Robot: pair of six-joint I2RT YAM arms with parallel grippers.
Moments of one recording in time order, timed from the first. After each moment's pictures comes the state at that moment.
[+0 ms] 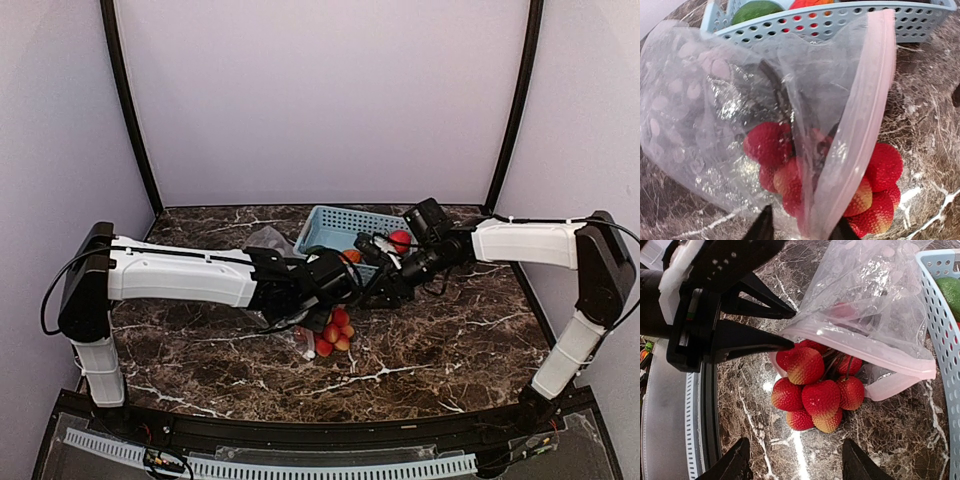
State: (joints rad) left arm -1.15 1.90 1.46 -0.73 -0.54 -0.65; right arm 0.62 1.66 1.12 -0.46 -0.80 -0.31
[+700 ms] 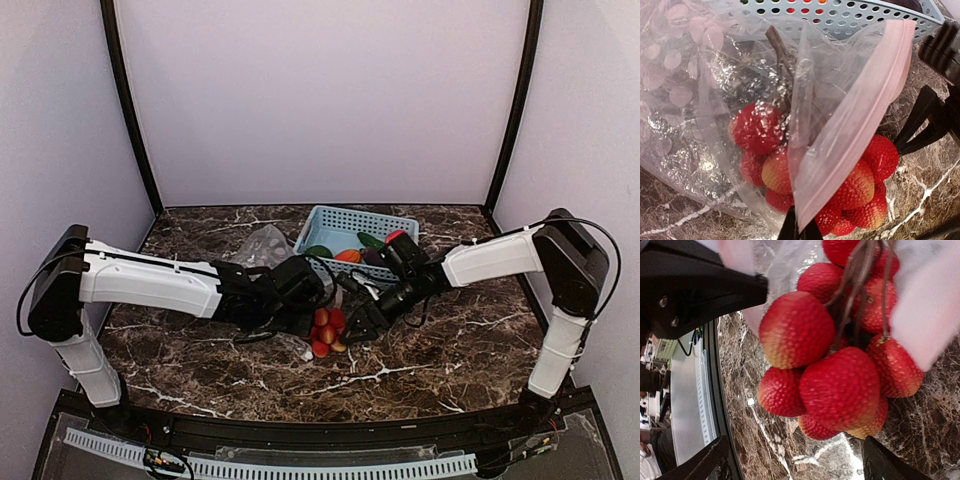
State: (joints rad) left arm -1.10 1.74 1.17 -0.45 -0.39 -0.73; right arm 0.74 1.81 1.02 -0.28 -0.81 0.01
